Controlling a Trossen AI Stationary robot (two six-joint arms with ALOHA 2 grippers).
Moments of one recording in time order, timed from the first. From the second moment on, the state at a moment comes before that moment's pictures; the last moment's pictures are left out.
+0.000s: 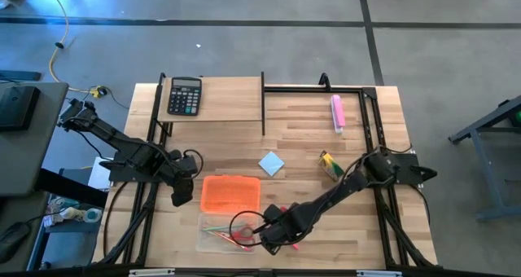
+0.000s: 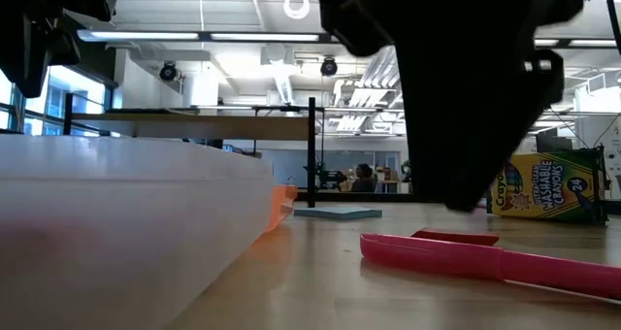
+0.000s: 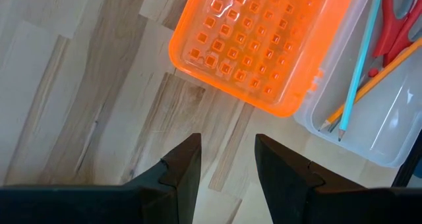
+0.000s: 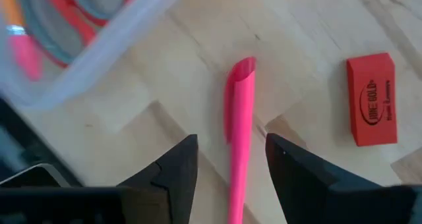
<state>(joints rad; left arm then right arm) -0.39 1.05 0.81 -1.04 -0.09 -0.92 0.55 2.19 1.74 -0.86 0.06 1.23</state>
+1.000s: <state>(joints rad) -0.39 1.05 0.81 -1.04 -0.09 -0.91 0.54 2.29 1.74 -0.97 0.07 1.33</state>
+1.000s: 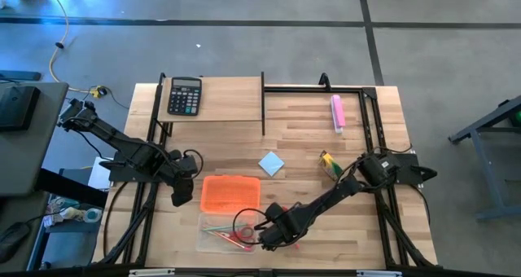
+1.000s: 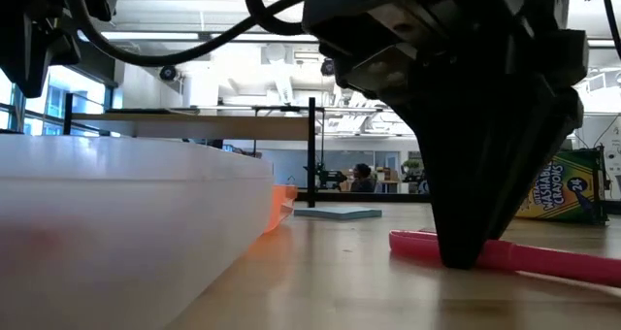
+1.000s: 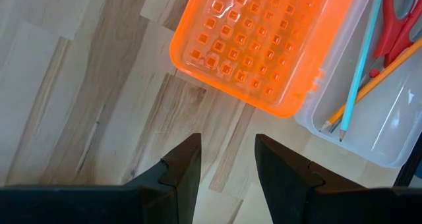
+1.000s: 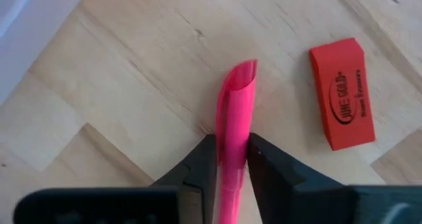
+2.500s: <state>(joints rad) -0.39 1.05 0.81 -1.04 -0.09 -0.91 0.44 2.35 2.20 -0.59 0.33 0.63</state>
